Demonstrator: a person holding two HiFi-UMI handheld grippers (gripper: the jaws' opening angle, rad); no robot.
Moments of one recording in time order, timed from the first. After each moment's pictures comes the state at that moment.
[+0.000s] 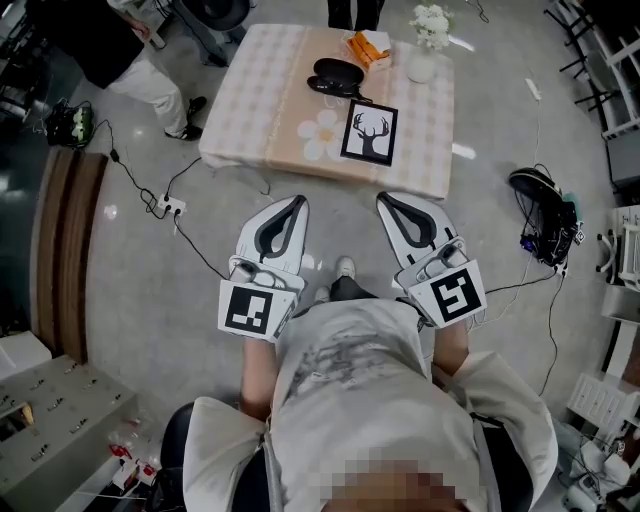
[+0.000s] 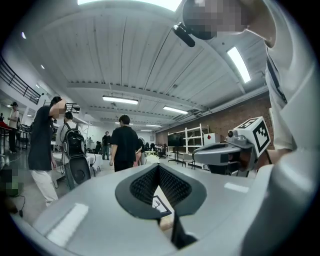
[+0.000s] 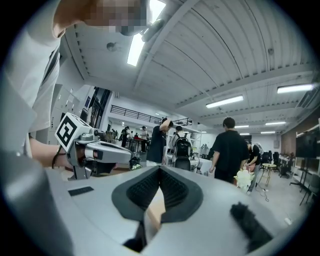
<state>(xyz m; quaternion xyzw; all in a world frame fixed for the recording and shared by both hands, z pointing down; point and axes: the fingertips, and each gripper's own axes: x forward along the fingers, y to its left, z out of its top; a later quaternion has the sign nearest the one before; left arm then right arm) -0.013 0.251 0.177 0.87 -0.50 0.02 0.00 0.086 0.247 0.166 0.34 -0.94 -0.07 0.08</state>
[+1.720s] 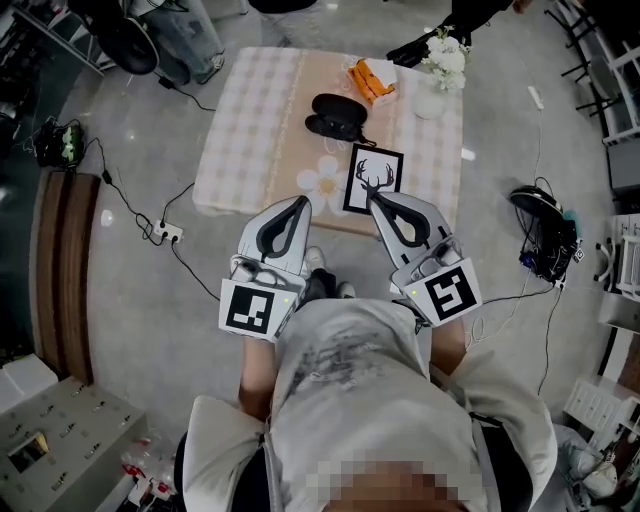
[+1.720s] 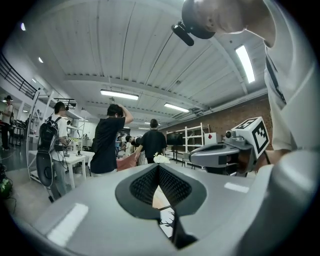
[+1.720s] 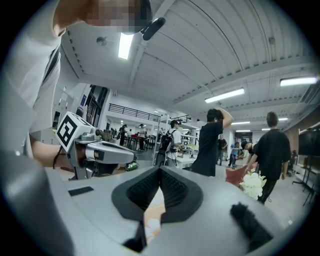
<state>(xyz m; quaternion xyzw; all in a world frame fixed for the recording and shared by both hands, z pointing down) -0.028 0.080 0.190 0.88 -0.48 0.02 0.01 0.058 0.078 0.179 0.33 -0.94 -0.06 0.10</state>
